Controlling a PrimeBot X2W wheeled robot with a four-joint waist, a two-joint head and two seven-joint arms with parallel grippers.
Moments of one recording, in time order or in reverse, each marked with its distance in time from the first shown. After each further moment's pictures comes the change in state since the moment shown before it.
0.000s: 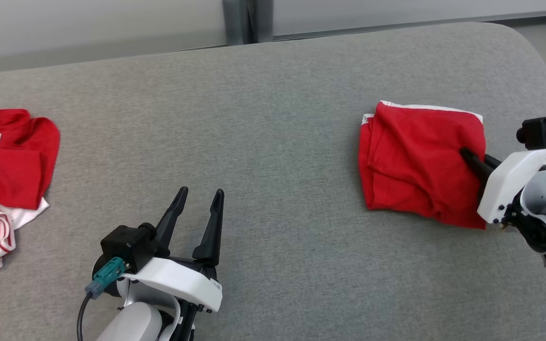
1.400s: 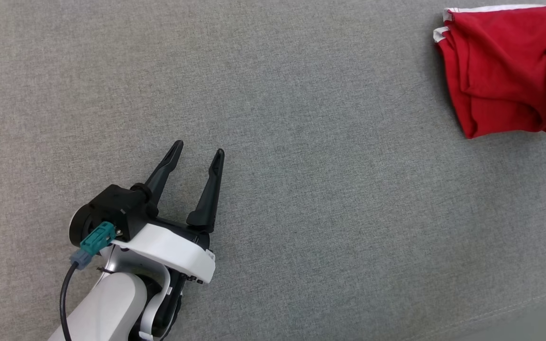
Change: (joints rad) left arm -0.108 0.103 -0.026 -0.181 0.074 0.056 0.130; right arm -0.454 -0.041 0.219 0.441 -0.324 0.000 -0.206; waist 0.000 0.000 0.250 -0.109
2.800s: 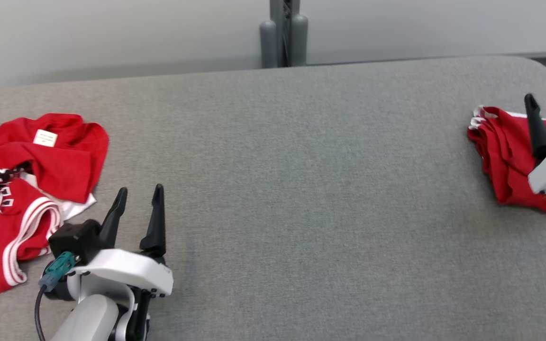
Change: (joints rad) left arm 0.079 -0.063 0.135 0.332 -0.111 -0.052 -0.170; right arm 0.366 0.026 -0.375 -0.239 0.166 0.000 -0.170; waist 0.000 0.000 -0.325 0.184
